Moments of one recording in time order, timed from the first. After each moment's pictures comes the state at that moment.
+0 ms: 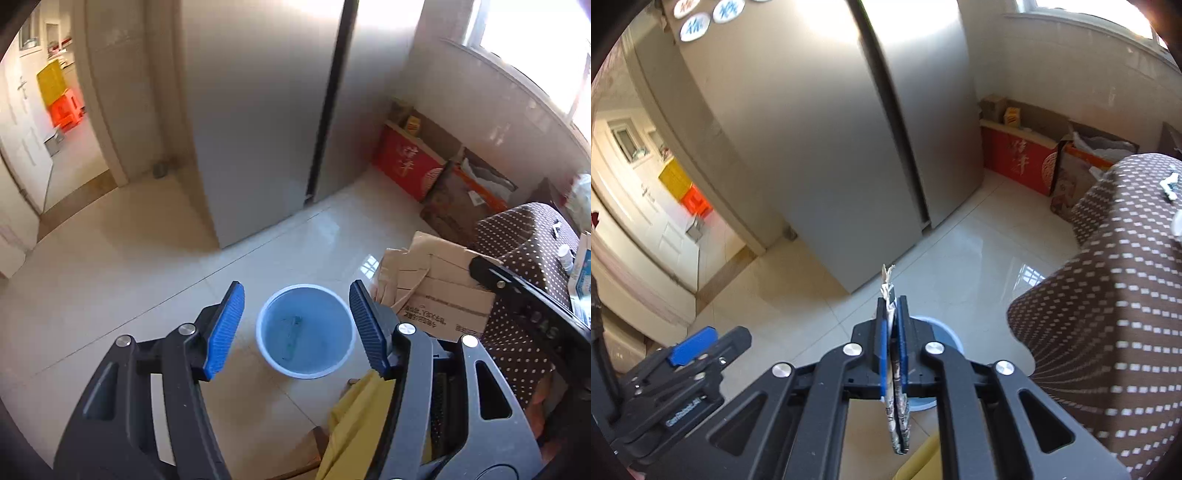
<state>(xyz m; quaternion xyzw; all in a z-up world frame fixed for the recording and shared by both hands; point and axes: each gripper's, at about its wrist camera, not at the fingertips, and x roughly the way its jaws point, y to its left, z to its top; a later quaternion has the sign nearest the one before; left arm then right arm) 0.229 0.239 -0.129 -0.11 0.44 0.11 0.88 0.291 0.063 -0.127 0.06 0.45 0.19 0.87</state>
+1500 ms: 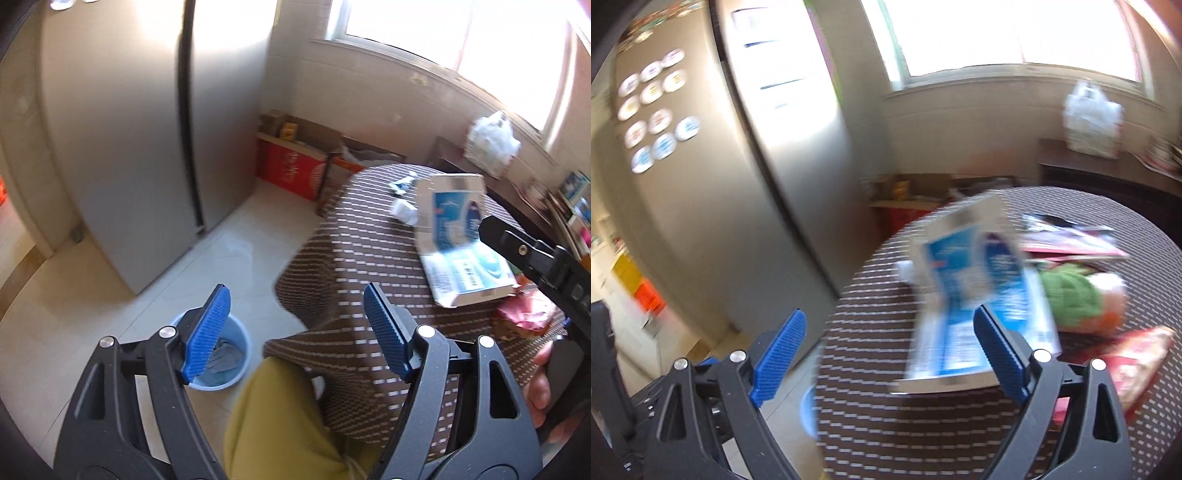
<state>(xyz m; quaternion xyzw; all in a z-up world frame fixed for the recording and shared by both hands) 0.207 0.046 -0.067 -0.05 0.39 -0.09 0.91 0.188 -0.175 -0.046 0.14 0.31 0.00 0.94</state>
